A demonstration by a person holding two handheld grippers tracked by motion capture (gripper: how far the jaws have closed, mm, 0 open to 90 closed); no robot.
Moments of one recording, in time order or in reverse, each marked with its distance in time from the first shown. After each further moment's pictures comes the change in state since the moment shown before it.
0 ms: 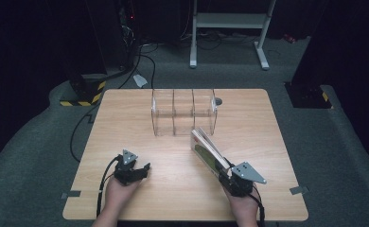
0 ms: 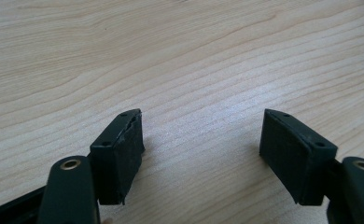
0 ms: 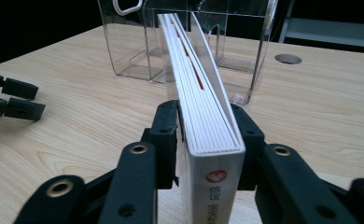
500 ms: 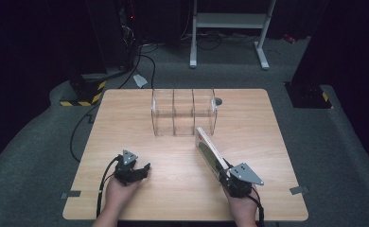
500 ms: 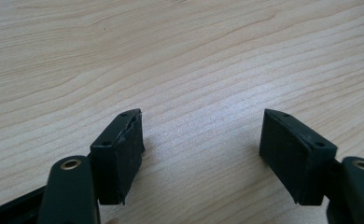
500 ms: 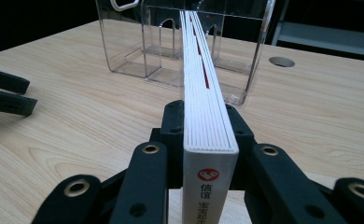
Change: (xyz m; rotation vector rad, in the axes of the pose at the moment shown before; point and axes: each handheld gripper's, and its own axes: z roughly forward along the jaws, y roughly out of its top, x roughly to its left) left arm -0.001 0.000 0.000 0.001 -0.002 -0.002; right arm 0.005 0.000 0.000 0.001 -0.030 -0.042
